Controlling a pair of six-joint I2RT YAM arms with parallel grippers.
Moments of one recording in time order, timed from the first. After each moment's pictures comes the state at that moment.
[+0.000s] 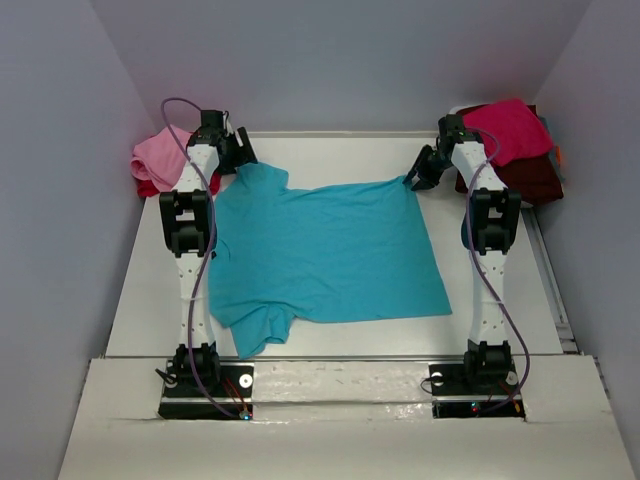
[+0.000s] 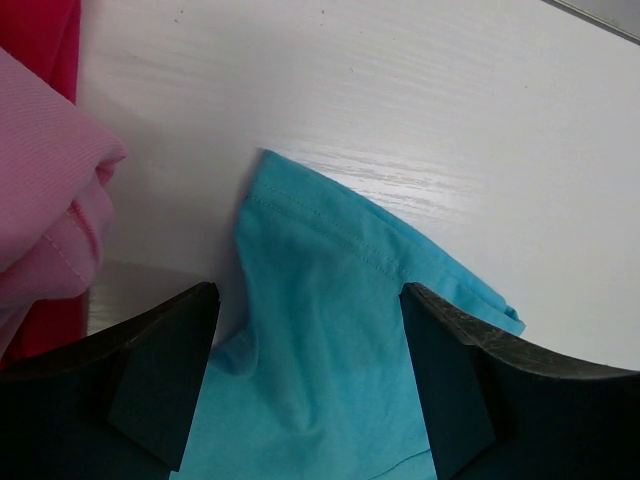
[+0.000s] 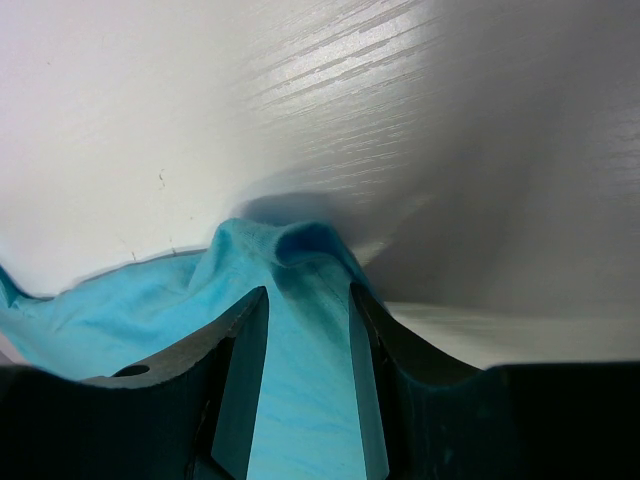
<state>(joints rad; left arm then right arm) 0.02 2.57 2.33 -0.61 0.21 -0.36 0.01 2.57 2.37 -0.94 -0.29 0.58</state>
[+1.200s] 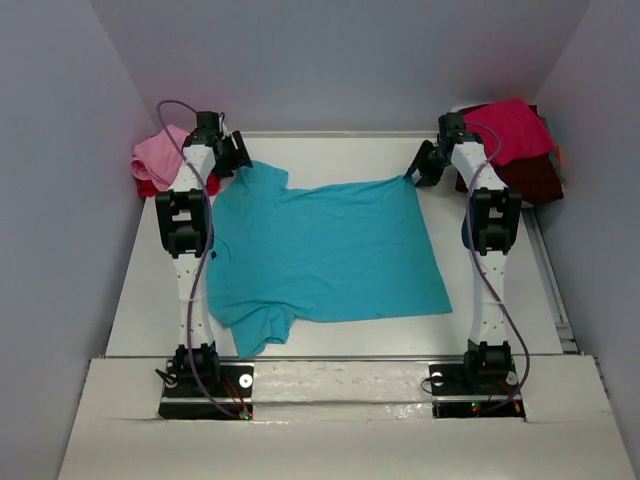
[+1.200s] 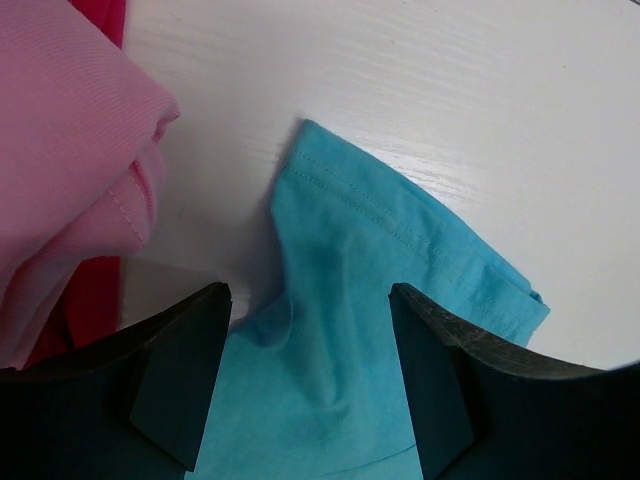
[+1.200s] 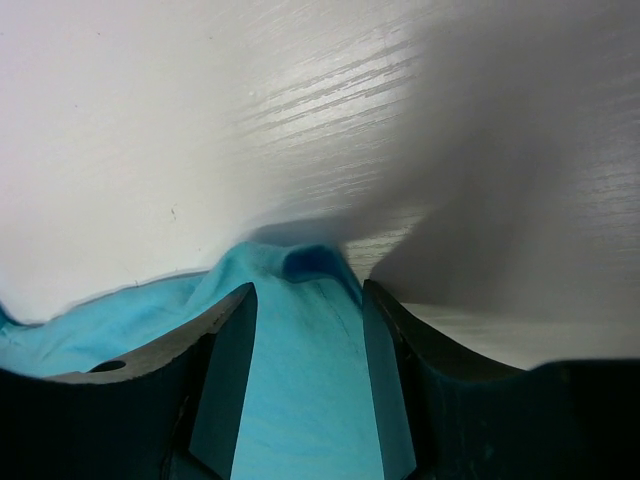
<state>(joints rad) 0.03 2.54 2.28 -0.63 0.21 -0.35 0.01 2.55 2.34 -0.84 -0.22 0.57</state>
